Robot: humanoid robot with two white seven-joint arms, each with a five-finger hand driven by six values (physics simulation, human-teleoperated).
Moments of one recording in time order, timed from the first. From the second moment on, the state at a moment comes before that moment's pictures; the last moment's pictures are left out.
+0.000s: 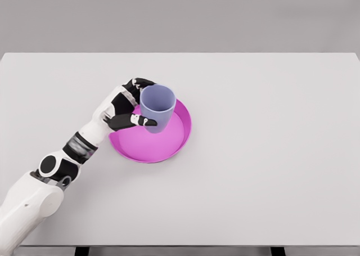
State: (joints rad) left arm -0.34 0.46 -0.66 -1.38 0.88 -0.43 -0.36; right arm 0.06 0.00 0.42 0.05 -0.09 -0.07 -0.11
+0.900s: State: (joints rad) left arm -0.33 0.48 -0.65 -1.39 0.88 -0.42 -0.36; right arm 0.06 0.00 0.42 0.05 -0.09 -0.07 -0.11
